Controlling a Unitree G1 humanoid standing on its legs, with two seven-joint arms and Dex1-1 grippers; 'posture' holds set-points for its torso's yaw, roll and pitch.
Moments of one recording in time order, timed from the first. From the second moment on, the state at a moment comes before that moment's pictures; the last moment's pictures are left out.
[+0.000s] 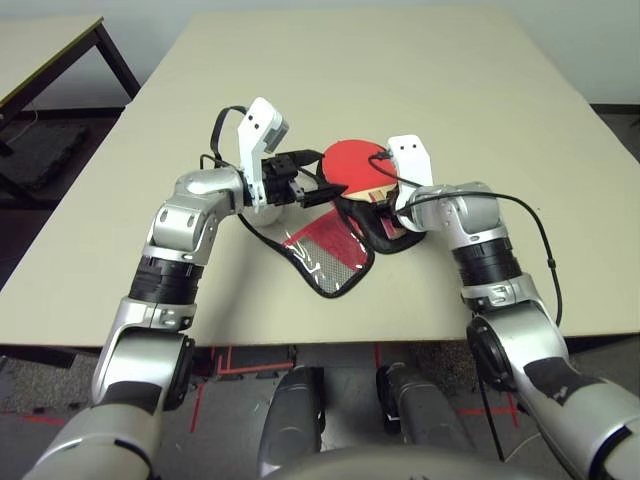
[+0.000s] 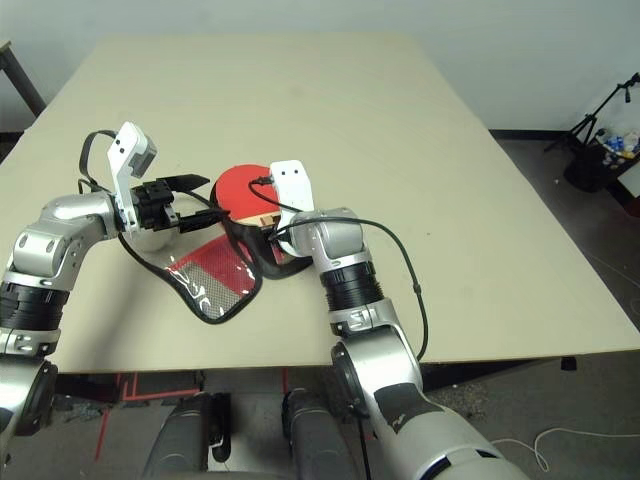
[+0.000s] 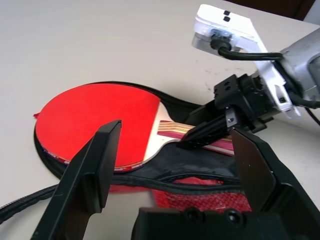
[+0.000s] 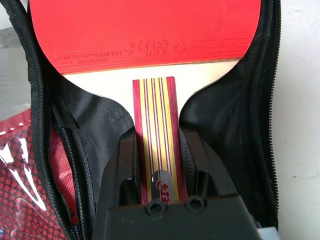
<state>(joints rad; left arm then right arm) -0.68 0.52 -0.06 0.16 -0.31 0.49 -0.95 -0.87 -0.07 0.06 0.35 0.18 1.15 0.16</state>
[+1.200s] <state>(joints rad) -0.60 1.03 0.05 0.48 -0.24 0.48 -1.17 -0.78 -0.51 -0.02 -0.18 0.41 1.20 0.57</state>
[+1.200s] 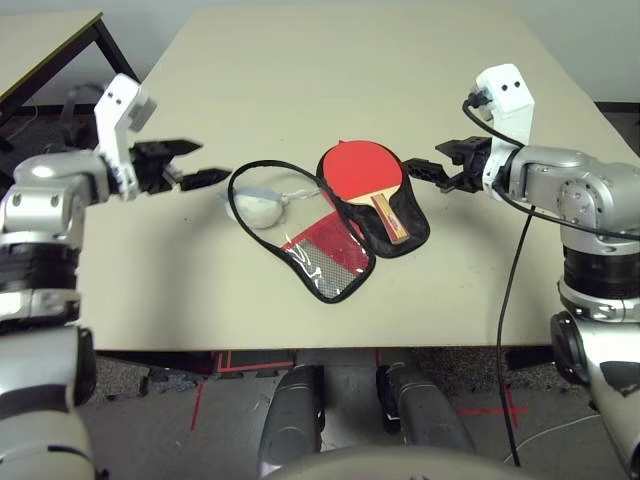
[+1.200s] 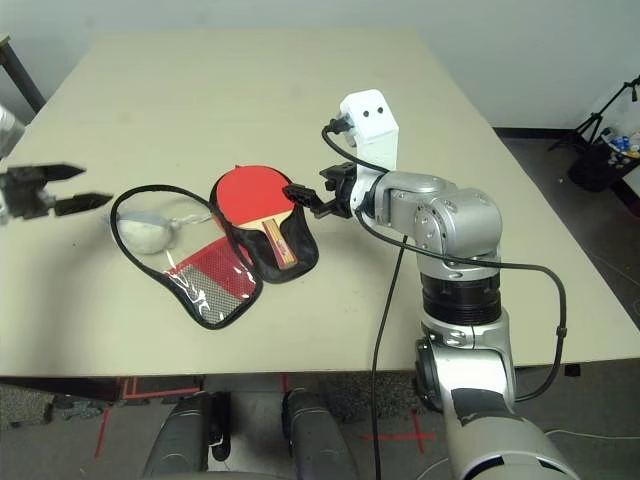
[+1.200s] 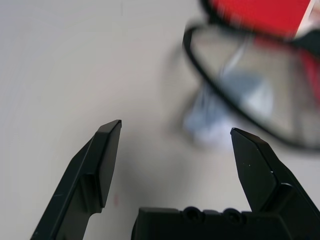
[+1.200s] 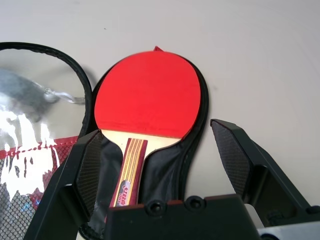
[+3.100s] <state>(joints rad) -1.19 0.32 -0.05 0.91 -0.23 0.26 -1.06 -0.79 -0.69 -0.05 -0.11 0.54 1.07 0.79</state>
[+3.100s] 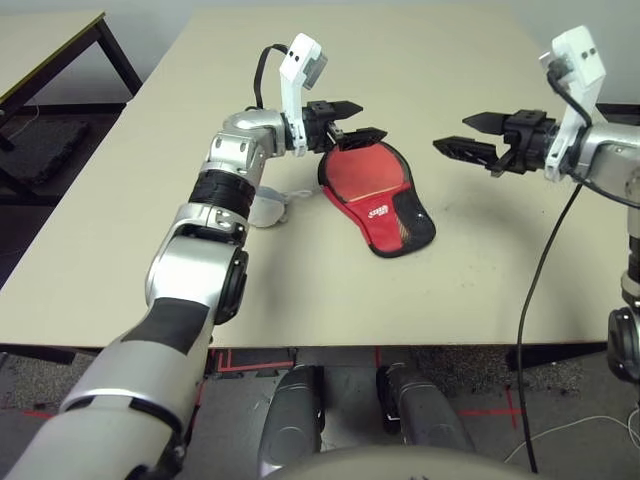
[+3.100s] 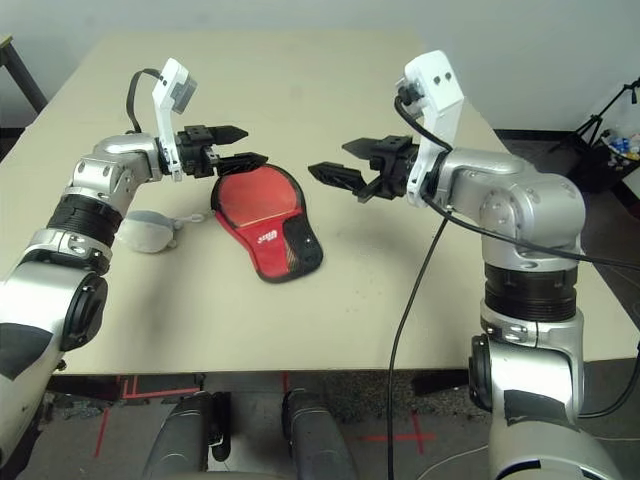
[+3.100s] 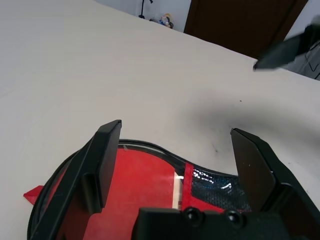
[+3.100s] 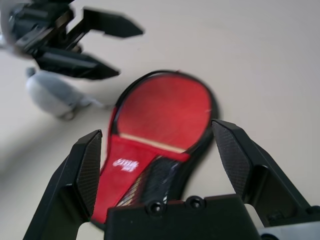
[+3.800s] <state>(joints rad) -0.79 0.62 -0.09 0.13 -0.38 0.82 -1.22 -0.74 -0.49 -0.13 0.07 0.56 1.59 0.56</state>
